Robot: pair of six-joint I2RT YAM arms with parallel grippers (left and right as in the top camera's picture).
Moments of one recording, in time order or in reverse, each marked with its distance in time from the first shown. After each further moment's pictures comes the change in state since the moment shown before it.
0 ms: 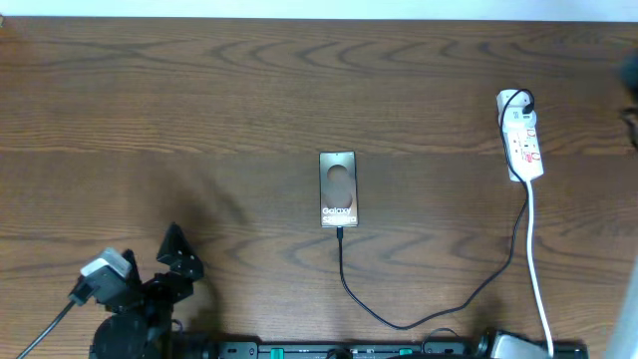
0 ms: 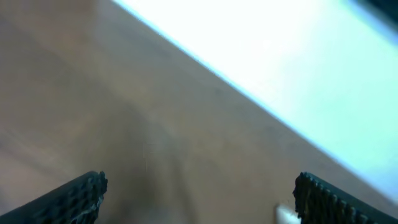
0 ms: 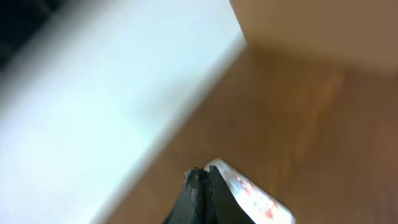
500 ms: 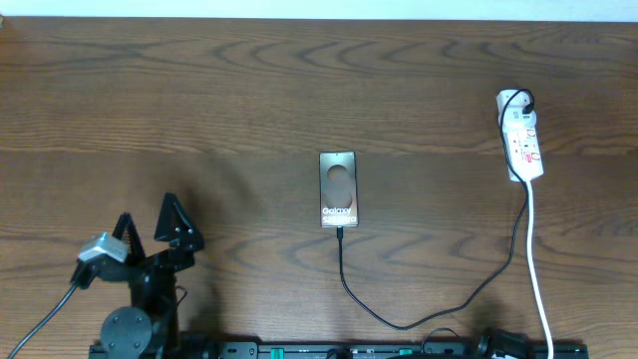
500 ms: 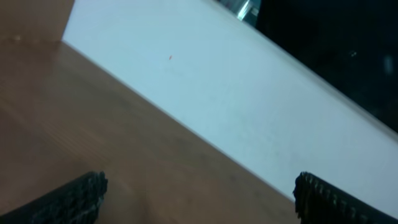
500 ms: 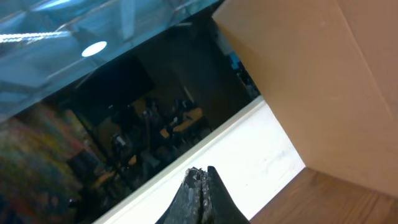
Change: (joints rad) left arm 0.000 0.002 -0.195 0.463 0.003 0.000; right arm 0.020 -0.571 0.004 0.046 -0.009 -0.086
